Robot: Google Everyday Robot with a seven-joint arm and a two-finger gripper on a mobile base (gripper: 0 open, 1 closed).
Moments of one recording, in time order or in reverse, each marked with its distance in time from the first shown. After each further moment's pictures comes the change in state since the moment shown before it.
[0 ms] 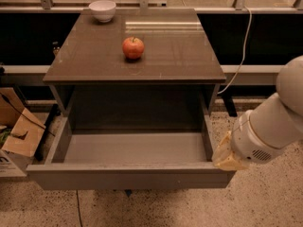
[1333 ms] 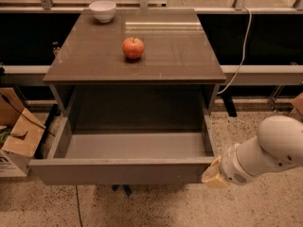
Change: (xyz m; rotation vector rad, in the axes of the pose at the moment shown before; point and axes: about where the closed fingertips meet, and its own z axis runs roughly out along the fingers) arm 0.050 -0.019 0.134 -0.029 -0.133 0.177
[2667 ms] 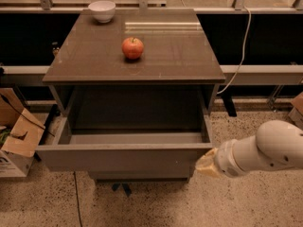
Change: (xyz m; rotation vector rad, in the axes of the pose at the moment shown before) arm -0.017 -0.032 0.019 0.087 -0.127 0.001
